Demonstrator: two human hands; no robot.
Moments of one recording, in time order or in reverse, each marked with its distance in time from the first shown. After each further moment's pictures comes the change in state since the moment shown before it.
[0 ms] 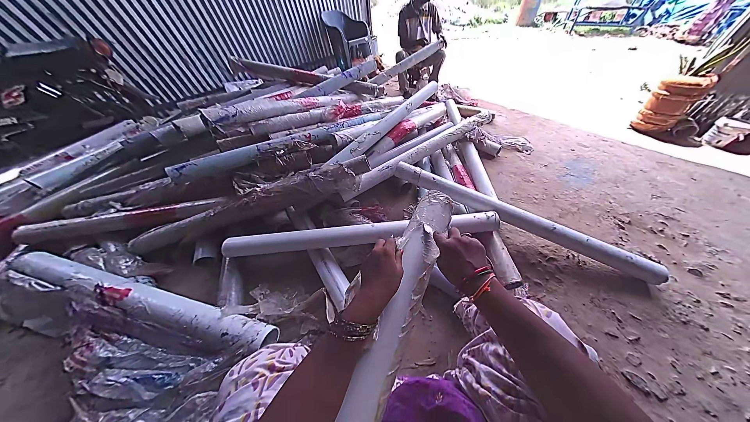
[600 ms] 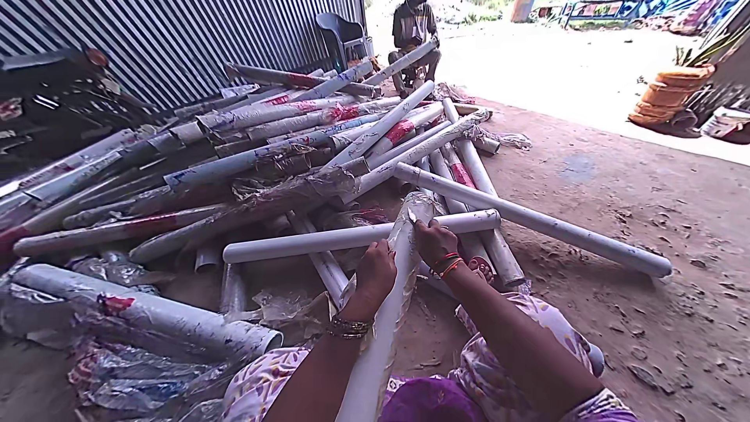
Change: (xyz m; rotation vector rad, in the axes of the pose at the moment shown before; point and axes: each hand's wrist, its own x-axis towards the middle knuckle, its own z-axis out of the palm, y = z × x) left_hand 0.009 -0.010 -0.001 0.005 -0.010 -0.067; right_hand 0.061 -0.017 0.030 0.166 0.028 0.050
